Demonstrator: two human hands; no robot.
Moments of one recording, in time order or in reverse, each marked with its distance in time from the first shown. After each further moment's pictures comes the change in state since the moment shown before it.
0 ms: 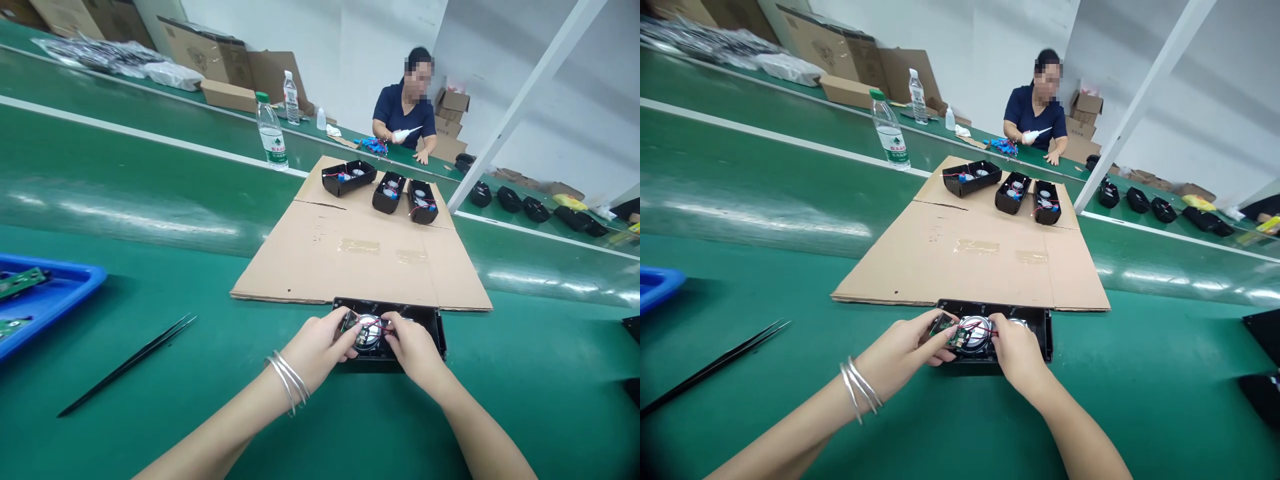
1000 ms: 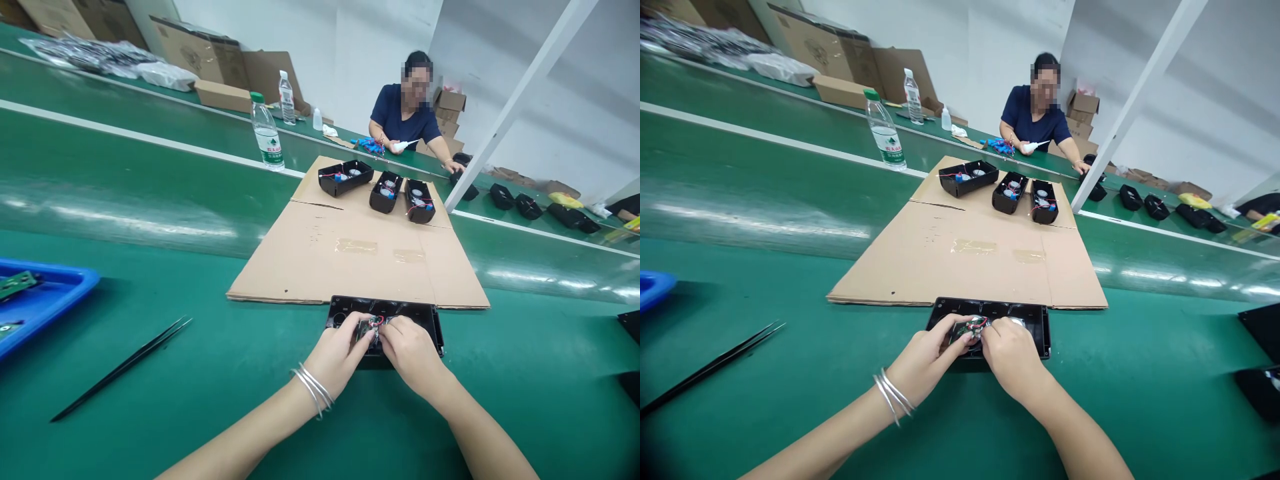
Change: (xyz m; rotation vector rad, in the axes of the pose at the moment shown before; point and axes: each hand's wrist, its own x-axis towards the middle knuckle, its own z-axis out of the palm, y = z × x) left_hand 0.016 -0.026 0.033 0.095 0.120 0.231; right_hand -0.007 -0.002 0.007 -0.290 0.544 -0.636
